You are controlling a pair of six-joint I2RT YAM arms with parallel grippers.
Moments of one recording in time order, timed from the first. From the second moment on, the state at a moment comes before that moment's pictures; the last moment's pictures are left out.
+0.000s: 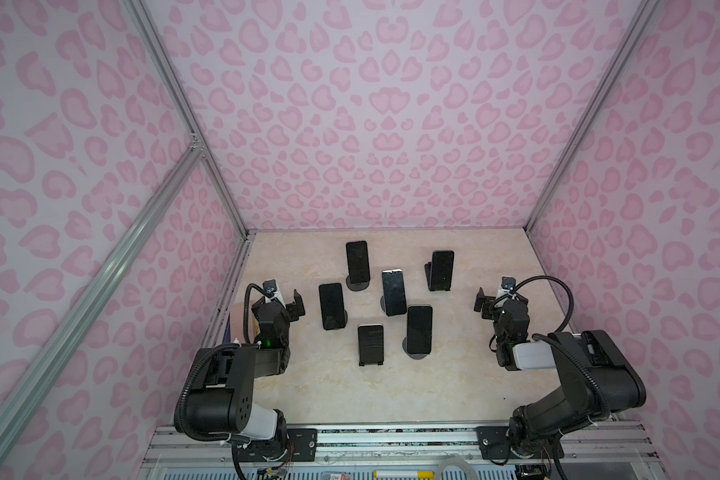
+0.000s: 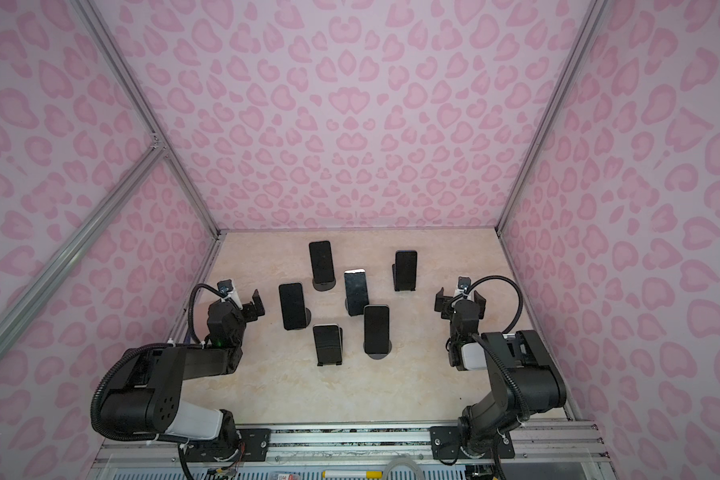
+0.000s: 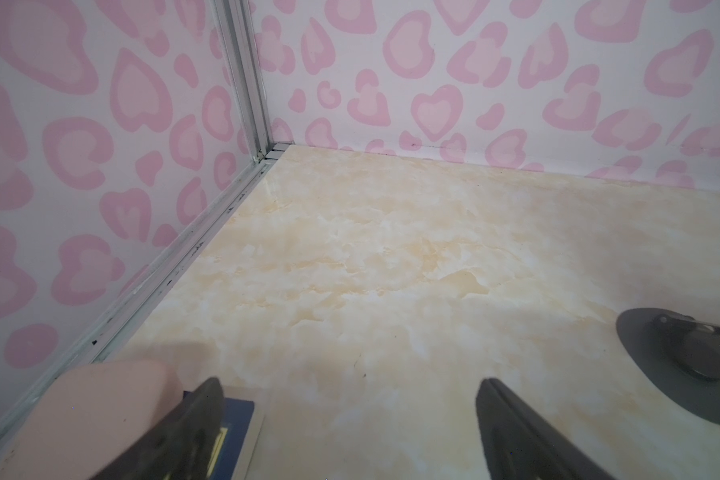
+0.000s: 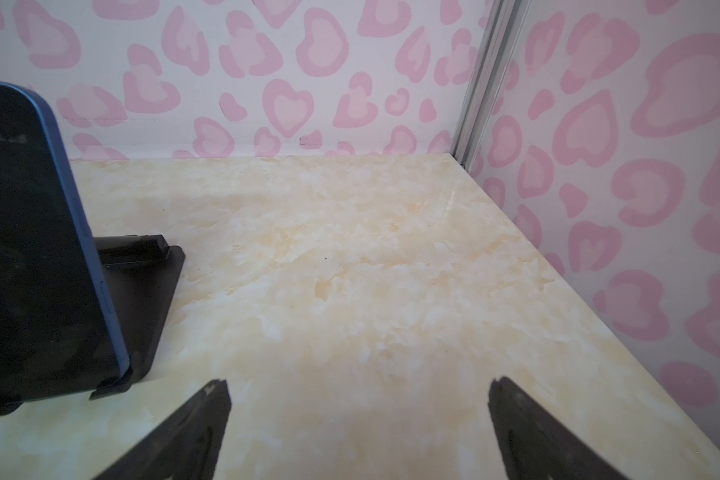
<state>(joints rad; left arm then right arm) -0.01 1.48 0.32 0.88 -0.21 -0.07 0.07 1.57 0.31 0.99 0.27 0.00</state>
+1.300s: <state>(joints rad) -0.01 1.48 0.32 0.88 -0.21 -0.07 0.10 1.57 0.28 1.05 0.34 -0.02</state>
